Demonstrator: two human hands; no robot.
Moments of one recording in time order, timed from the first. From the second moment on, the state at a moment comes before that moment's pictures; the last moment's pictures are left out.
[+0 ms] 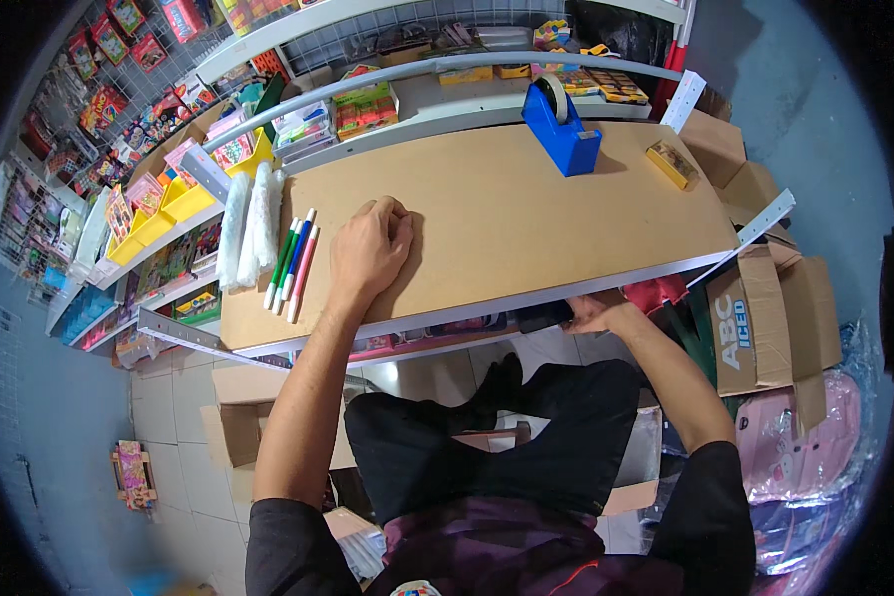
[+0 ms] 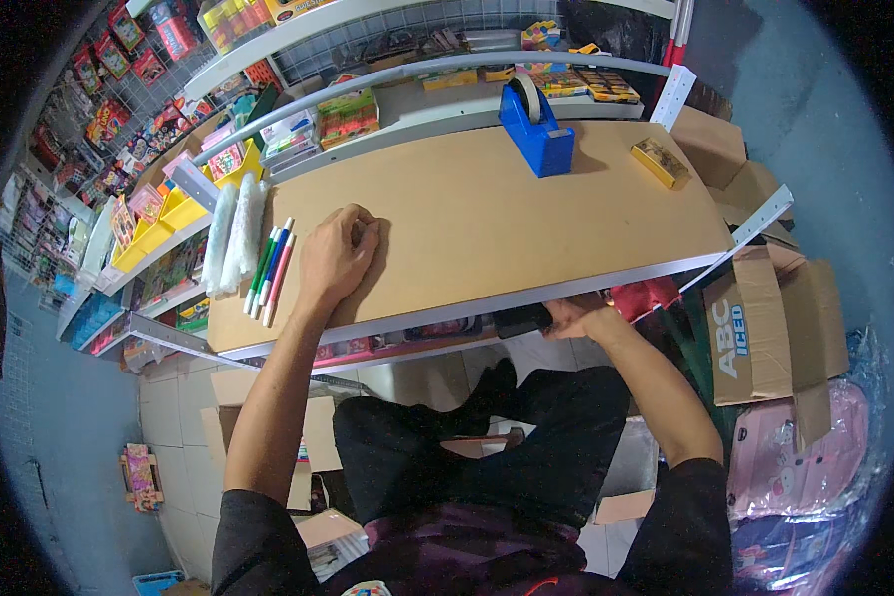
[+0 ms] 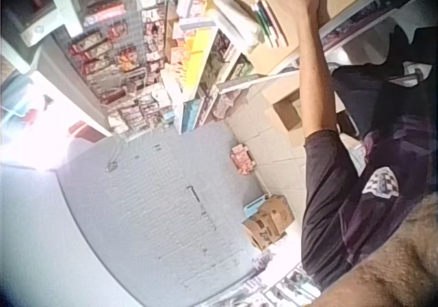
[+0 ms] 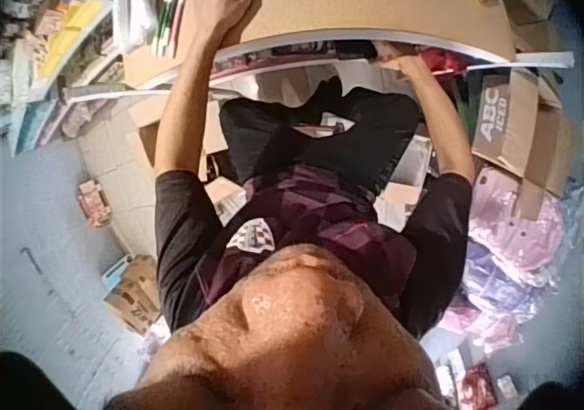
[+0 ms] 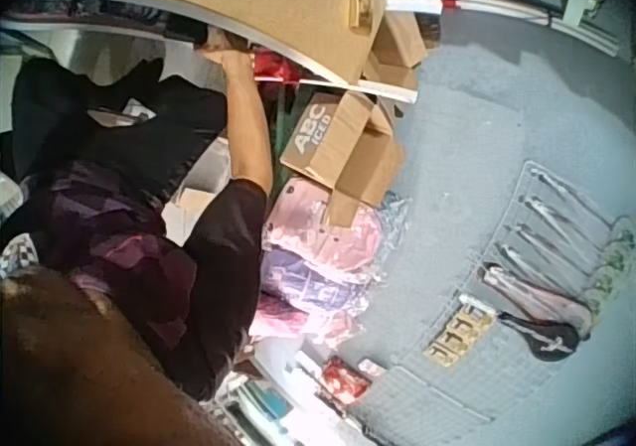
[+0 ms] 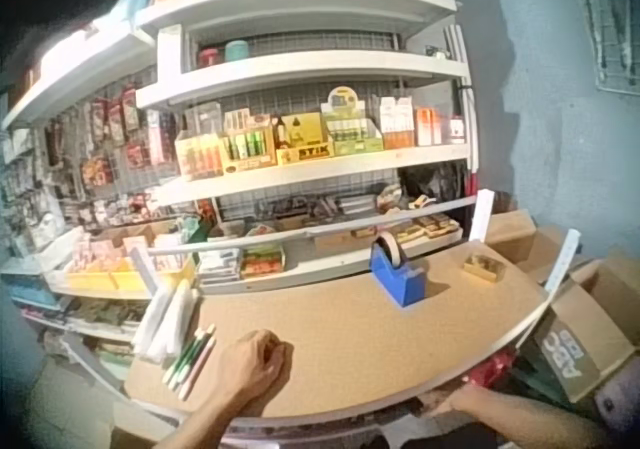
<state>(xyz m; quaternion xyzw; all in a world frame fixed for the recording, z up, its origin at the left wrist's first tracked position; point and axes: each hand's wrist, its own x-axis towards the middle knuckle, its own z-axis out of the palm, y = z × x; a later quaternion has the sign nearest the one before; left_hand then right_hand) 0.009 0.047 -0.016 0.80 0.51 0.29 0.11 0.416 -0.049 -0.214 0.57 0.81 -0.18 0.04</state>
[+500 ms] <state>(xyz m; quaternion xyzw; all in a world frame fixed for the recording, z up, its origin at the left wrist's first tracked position) 0.006 0.050 -0.020 0.81 0.50 0.30 0.09 0.399 -0.092 -0.196 0.55 0.83 0.04 -0.10</state>
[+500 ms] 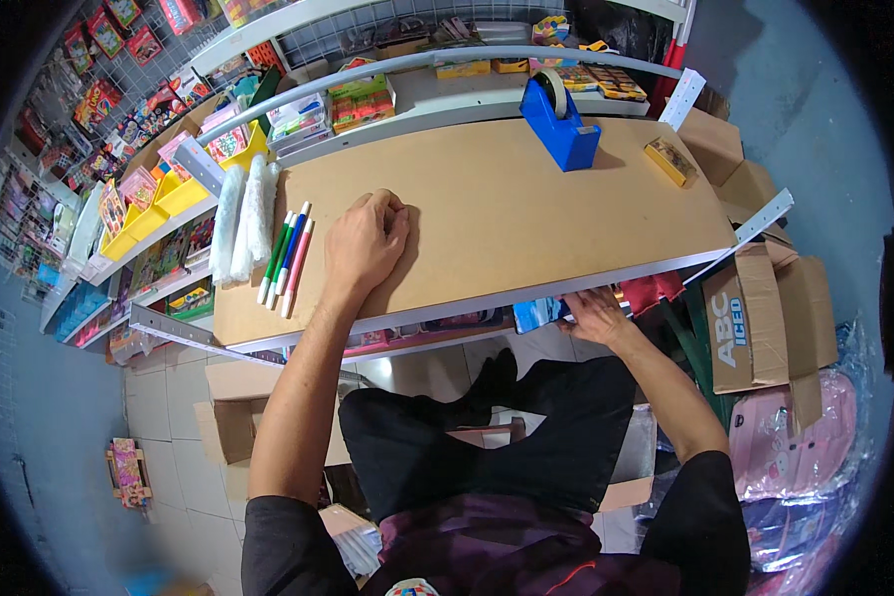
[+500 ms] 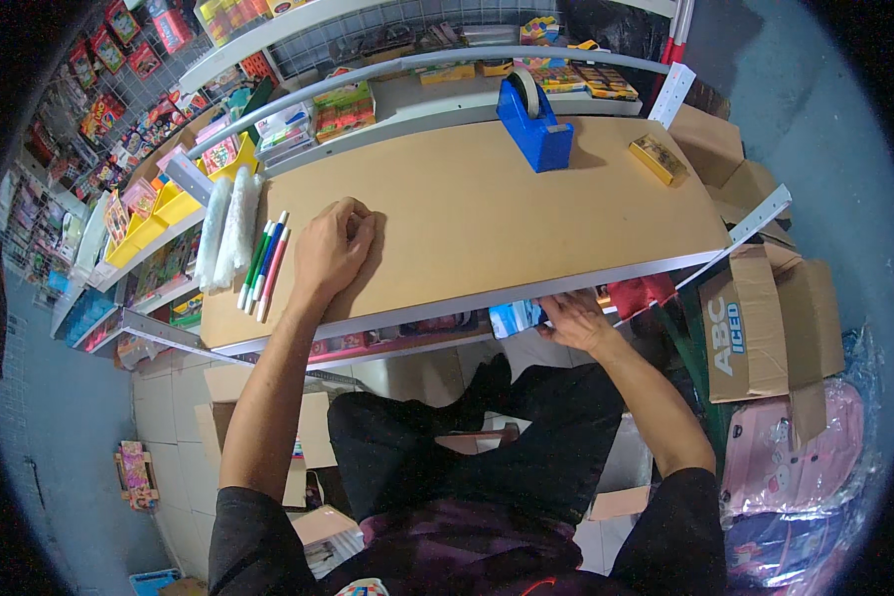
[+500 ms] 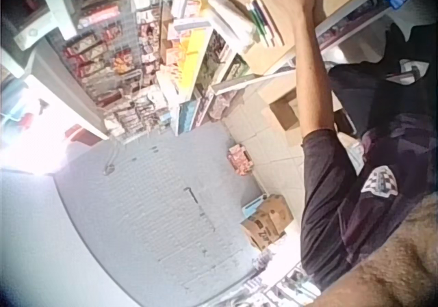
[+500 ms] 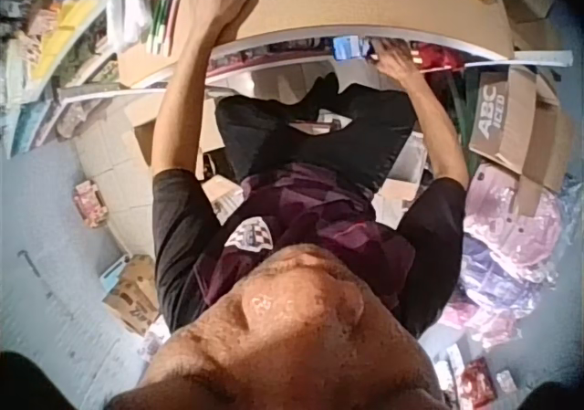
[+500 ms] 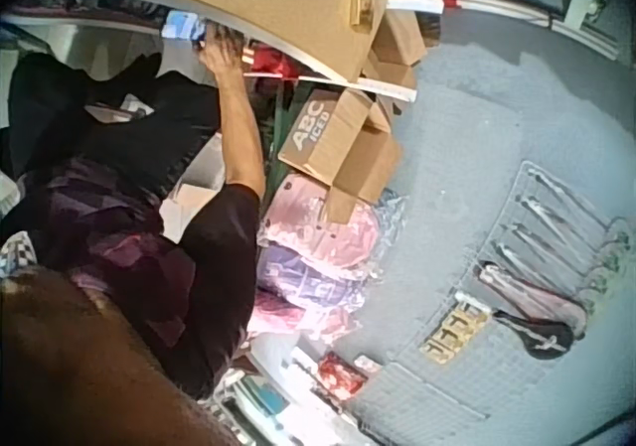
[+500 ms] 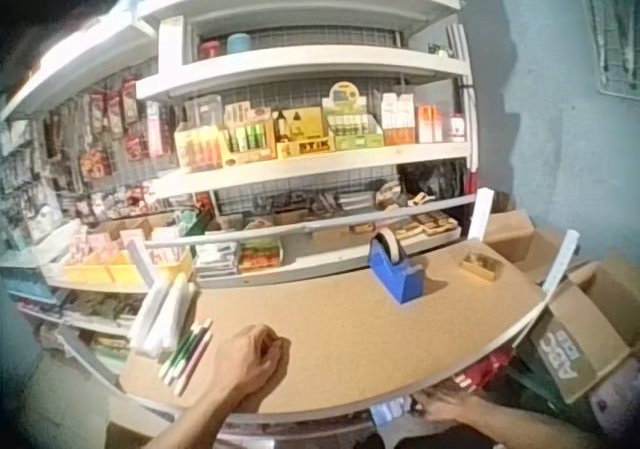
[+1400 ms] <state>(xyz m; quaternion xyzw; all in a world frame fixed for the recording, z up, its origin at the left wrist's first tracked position) 0.007 0.047 -0.018 0.80 0.51 0.30 0.09 0.369 -0.098 -0.160 0.53 0.83 -0.05 -0.17</state>
